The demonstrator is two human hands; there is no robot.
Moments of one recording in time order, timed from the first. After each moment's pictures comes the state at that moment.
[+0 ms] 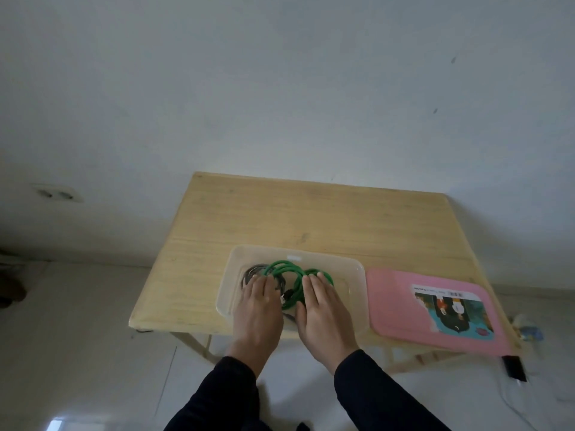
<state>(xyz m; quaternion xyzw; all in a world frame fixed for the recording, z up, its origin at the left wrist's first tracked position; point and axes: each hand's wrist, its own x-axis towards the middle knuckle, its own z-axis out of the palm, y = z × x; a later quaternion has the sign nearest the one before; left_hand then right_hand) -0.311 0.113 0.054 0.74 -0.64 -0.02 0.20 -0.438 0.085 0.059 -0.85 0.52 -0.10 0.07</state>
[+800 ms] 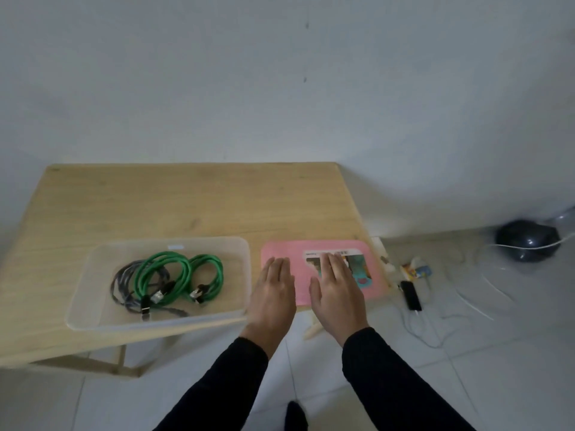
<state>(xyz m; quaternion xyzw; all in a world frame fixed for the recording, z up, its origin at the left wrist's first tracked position) -0.511 0.066 0.054 0.62 -0.73 -0.05 0.26 -0.640 0.061 0.062 -0.74 0.66 -0.13 0.01</state>
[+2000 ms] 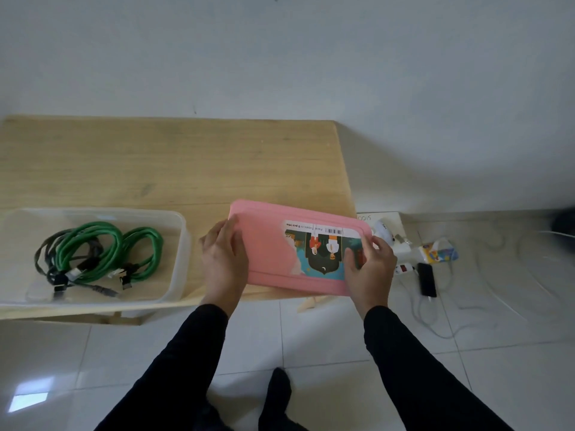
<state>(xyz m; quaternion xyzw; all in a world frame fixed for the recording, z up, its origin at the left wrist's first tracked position) -0.558 0.006 0.009 0.78 -0.50 -0.12 0.36 -0.786 -0.016 0.004 -0.61 0.72 -0.31 0.16</state>
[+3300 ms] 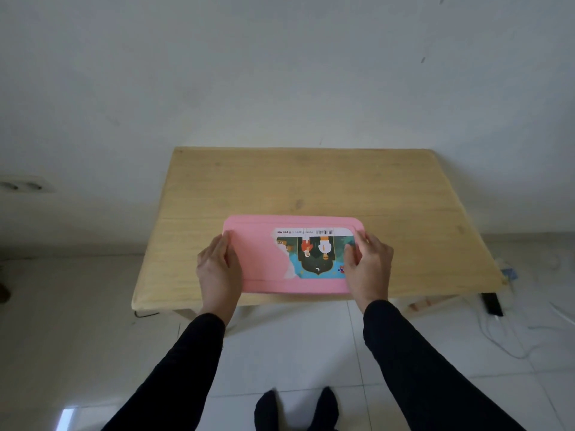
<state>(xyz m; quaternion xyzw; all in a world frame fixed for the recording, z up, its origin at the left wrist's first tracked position) -0.244 0.117 0.039 0.80 -0.46 -0.12 0.37 -0.477 0.060 0.037 -0.66 0.66 -0.34 0.10</state>
